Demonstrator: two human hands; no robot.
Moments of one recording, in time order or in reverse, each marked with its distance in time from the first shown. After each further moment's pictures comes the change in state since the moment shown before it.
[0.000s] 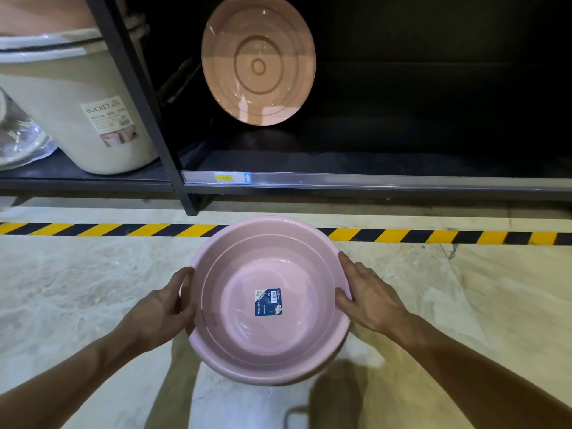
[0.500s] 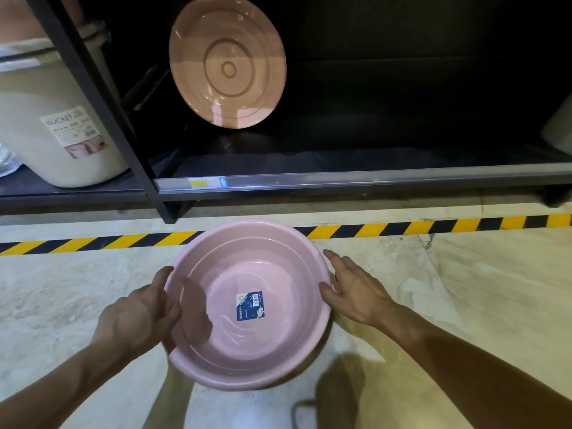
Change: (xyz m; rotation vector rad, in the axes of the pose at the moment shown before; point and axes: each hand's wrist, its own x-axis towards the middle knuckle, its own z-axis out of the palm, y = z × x) left_hand -0.005 0.023 -0.001 0.320 0.236 -0.021; right_hand -0.002 0.006 -0.010 0.113 0.003 0.026
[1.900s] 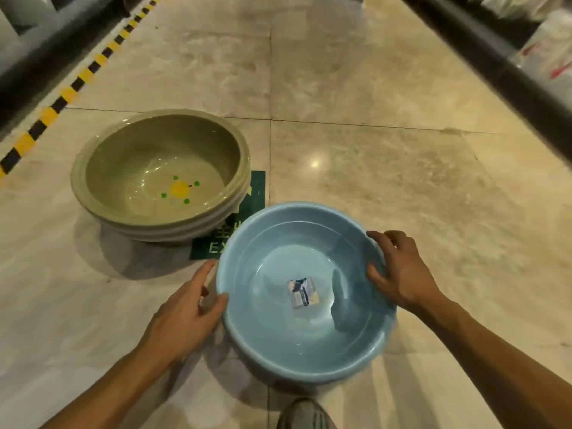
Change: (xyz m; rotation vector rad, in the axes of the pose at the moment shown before) left_hand -0.319 0.573 0.120 -0.157 -0.900 1.340; right_hand -0.722 0.181 -0.010 0.120 0.704 1.518
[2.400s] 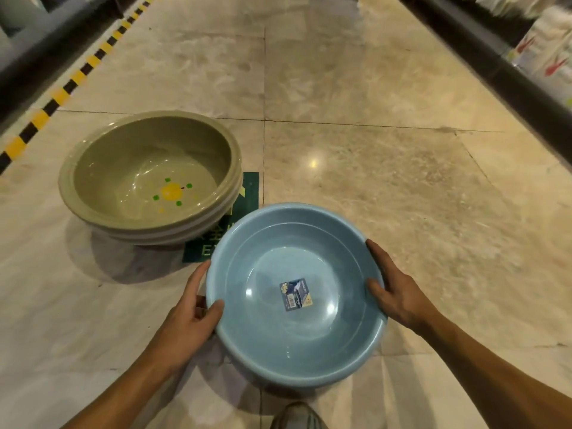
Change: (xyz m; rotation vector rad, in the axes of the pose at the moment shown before) left_hand 0.002 0.010 0.031 -0.441 -0.064 0.010; right_hand -0.034 0.042 0.016 0.439 -0.109 0.004
